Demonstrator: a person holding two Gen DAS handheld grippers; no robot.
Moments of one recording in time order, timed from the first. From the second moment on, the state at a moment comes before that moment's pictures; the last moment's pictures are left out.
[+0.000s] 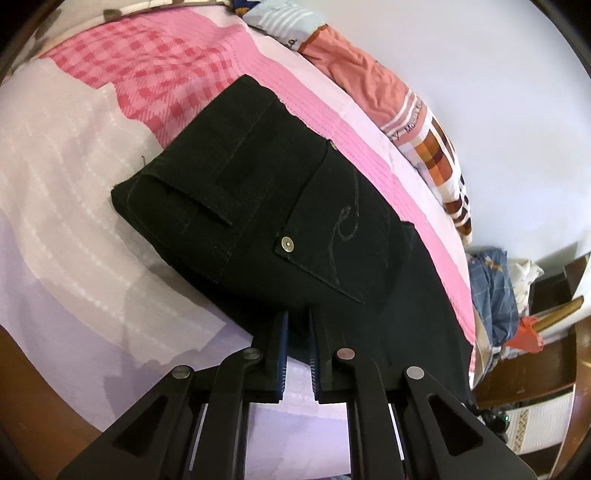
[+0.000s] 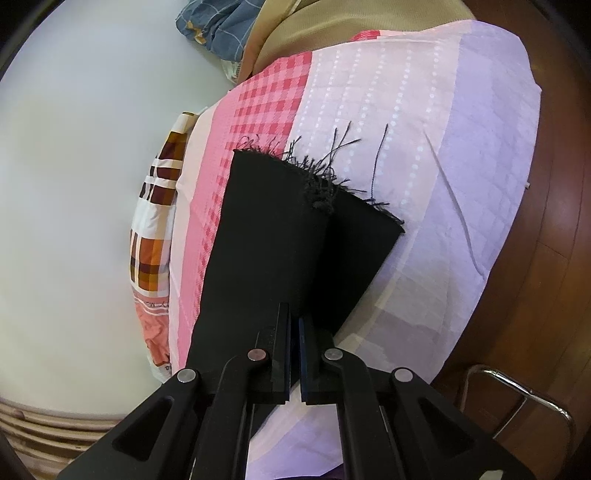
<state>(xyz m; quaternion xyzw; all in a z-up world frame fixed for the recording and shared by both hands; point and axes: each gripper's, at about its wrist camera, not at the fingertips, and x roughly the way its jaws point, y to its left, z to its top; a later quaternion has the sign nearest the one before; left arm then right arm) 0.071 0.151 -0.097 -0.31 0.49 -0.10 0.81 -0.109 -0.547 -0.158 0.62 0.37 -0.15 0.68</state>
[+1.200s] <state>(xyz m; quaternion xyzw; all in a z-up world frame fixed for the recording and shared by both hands) 0.066 0.132 -0.091 -0.29 0.49 -0.18 0.80 -0.015 -0.358 -0.192 0.64 0.51 0.06 0.57</state>
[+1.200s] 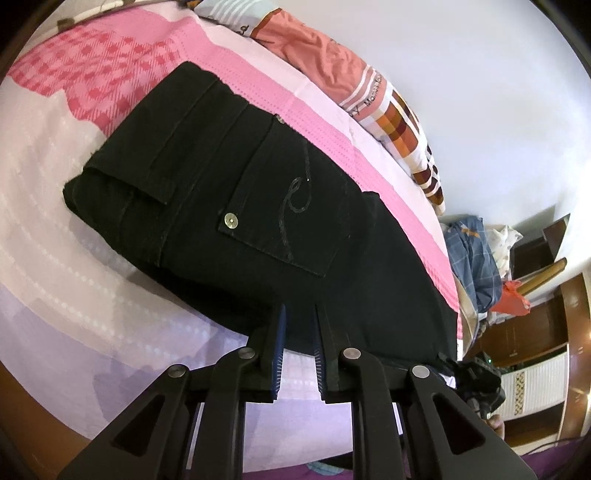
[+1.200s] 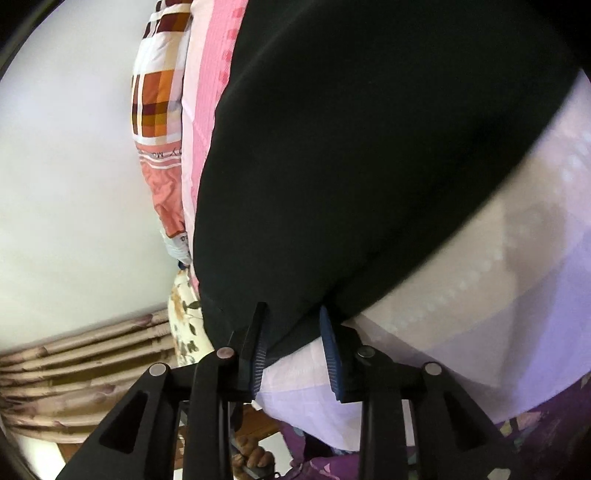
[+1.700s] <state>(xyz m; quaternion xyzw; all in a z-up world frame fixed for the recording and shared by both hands) 0.063 0.136 -0.096 -0.29 0.50 -0.16 0.80 0.000 -0.329 -0.166 0.55 0.53 0.09 0.63</state>
